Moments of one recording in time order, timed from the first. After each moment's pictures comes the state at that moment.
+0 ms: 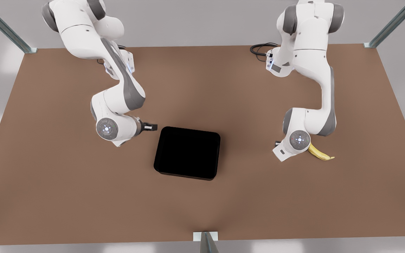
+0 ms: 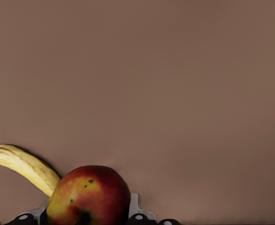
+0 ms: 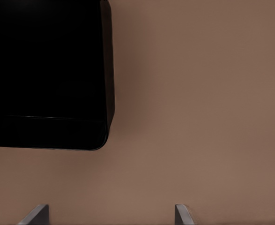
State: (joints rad) left arm -0.60 0.49 0.44 -1.79 0.02 2.00 0.04; right arm 0.24 0.37 0.16 -1.63 0.21 1.63 0.50
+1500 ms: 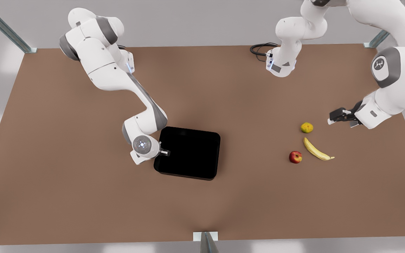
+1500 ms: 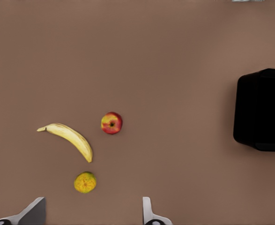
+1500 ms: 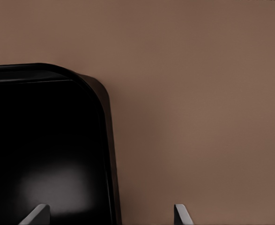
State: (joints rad) left arm 0.00 0.17 0.03 -1.47 -0.12 1.57 0.15; right arm 0.29 0.67 0.20 -1.57 -0.06 2.03 0.71
